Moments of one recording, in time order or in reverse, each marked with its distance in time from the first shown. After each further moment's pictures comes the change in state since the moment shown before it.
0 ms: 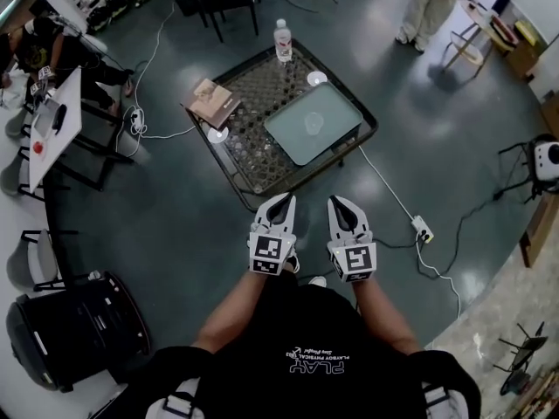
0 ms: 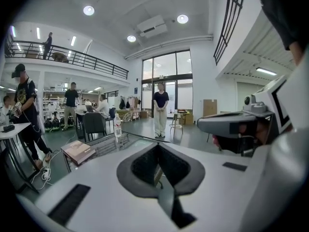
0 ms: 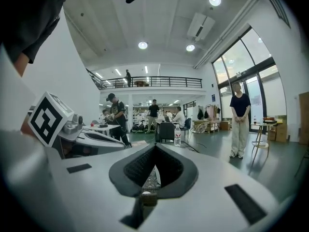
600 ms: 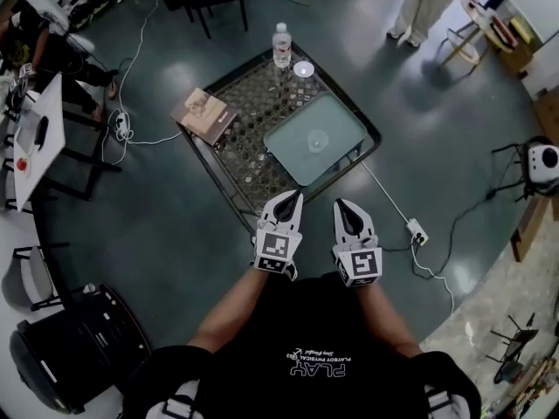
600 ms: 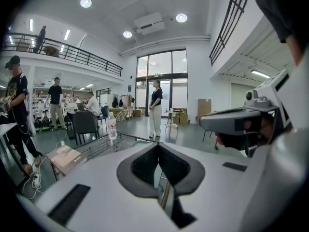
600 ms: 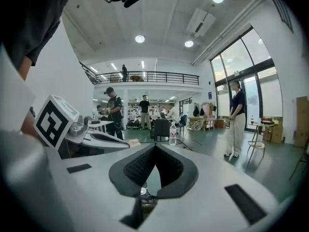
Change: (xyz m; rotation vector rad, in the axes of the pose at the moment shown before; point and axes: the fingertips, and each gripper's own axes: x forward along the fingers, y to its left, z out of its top) left arm 0.078 0.053 0.014 0.015 0.023 -0.096; right arm 0.077 -0.029 0.008 -0.003 0.057 -0.057
